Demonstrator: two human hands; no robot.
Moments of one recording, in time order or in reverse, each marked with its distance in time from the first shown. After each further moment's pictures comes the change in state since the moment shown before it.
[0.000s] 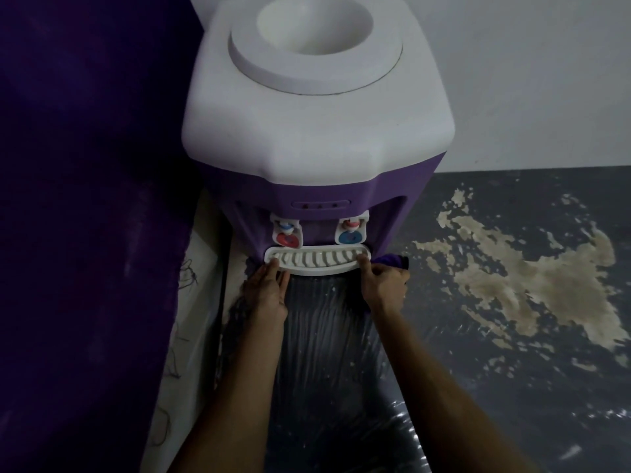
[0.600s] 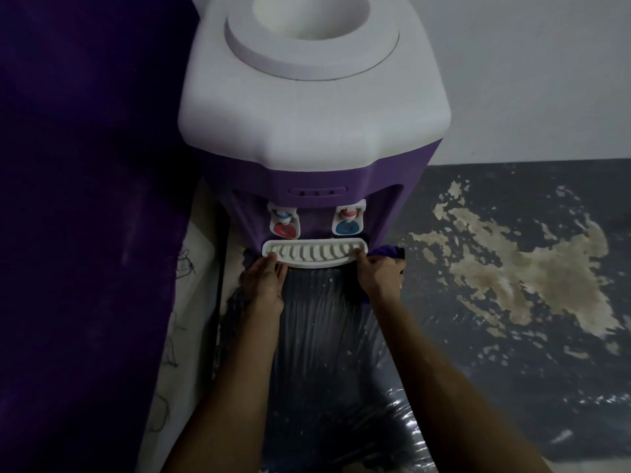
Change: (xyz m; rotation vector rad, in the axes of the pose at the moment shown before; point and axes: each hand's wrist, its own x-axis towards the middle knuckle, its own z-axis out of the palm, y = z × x) left_hand -0.004 -0.001 0.001 0.070 -0.017 0.026; right_hand 0.000 -0.007 -0.008 -0.109 -0.088 0.017
